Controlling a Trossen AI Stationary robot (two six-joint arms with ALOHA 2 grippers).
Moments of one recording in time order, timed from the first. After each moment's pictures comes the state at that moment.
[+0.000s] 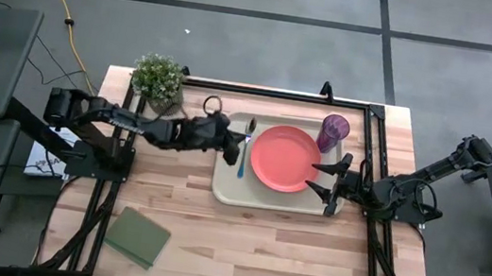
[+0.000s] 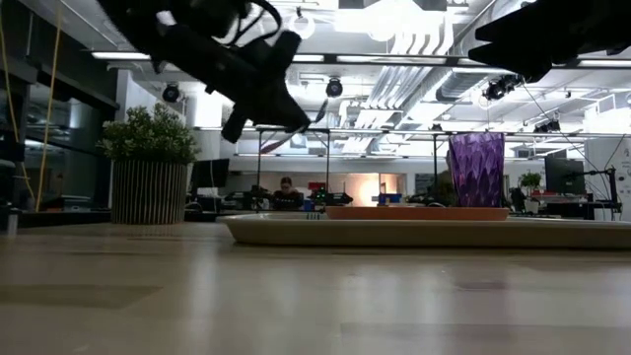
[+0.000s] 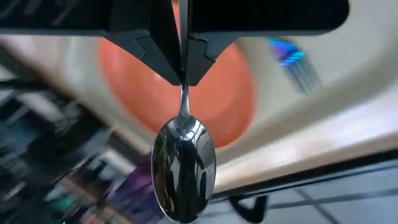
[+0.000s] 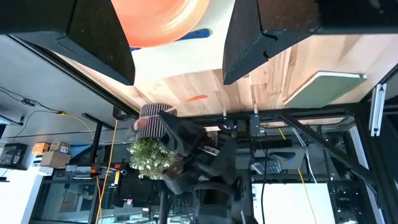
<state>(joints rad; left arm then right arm) 0.25 1.50 0.75 0.32 -0.29 -0.55 0.51 0.69 0.23 0.44 0.78 0.00</state>
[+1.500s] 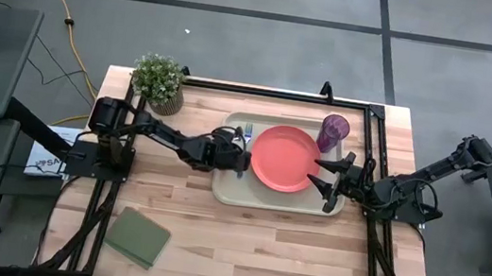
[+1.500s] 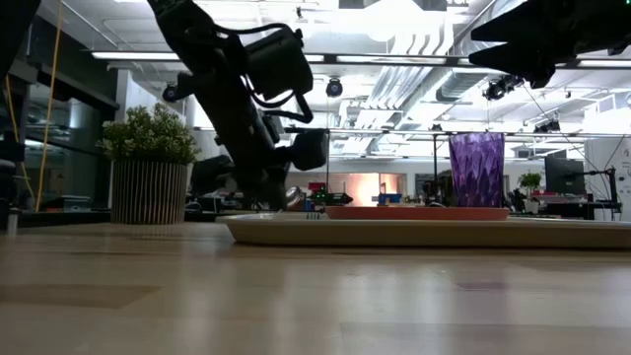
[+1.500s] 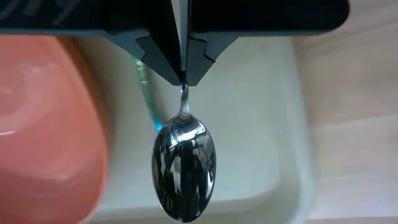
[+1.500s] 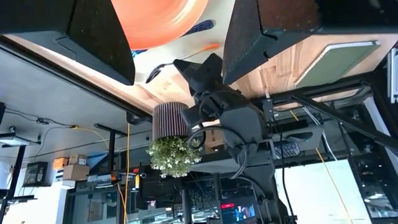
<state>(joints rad) 0.13 1.88 1.00 -0.20 -0.67 -1.16 0.51 0.69 0.23 0.46 0.87 0.11</state>
